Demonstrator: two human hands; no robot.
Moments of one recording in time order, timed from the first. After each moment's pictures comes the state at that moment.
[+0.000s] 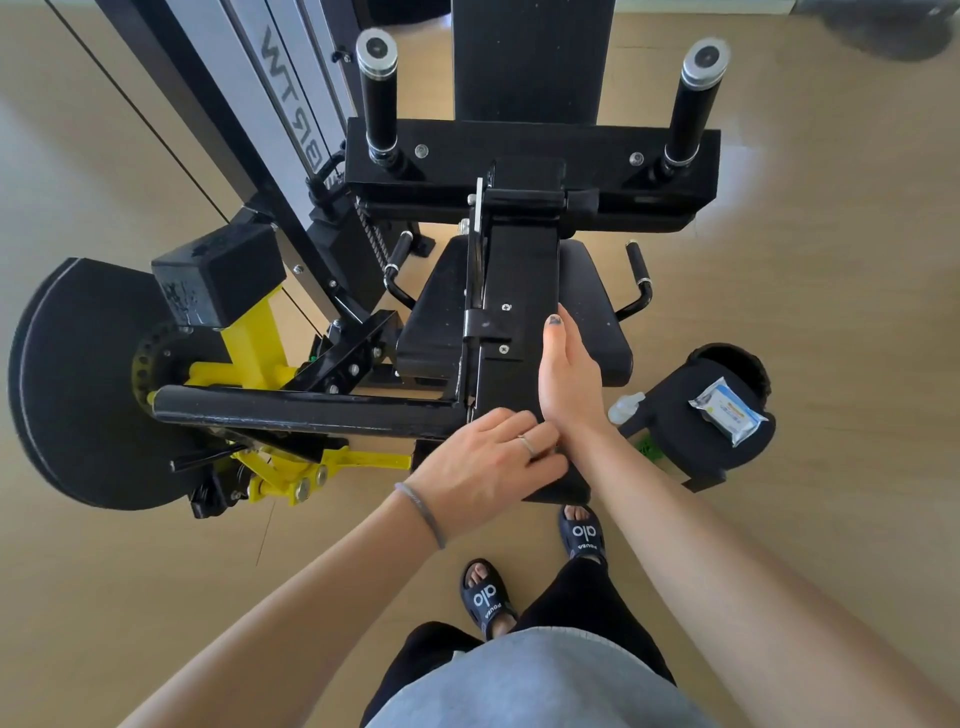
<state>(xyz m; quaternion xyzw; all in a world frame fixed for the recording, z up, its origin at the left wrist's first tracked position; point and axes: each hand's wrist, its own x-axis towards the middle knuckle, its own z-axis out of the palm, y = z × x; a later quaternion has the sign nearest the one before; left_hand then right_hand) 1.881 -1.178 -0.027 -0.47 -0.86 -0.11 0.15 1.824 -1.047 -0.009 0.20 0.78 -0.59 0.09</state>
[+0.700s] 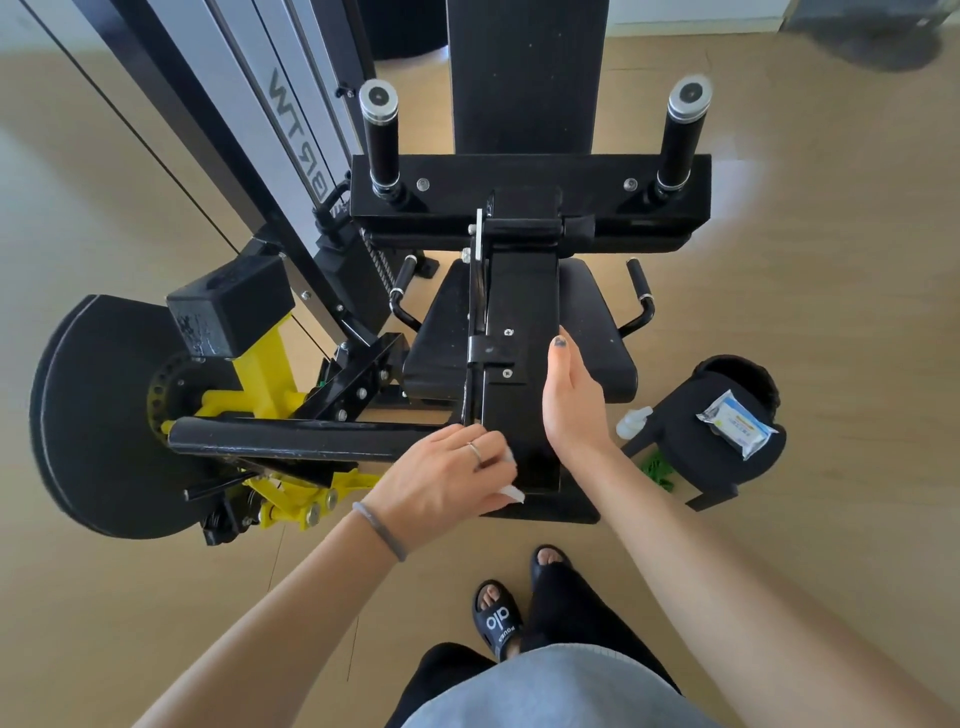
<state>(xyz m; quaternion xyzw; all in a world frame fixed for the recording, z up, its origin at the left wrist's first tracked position) 1.869 -1.218 -0.018 -0.45 -0.87 -0.15 0.12 1.824 -1.048 -0.003 0.21 0.77 -0.59 0.09</state>
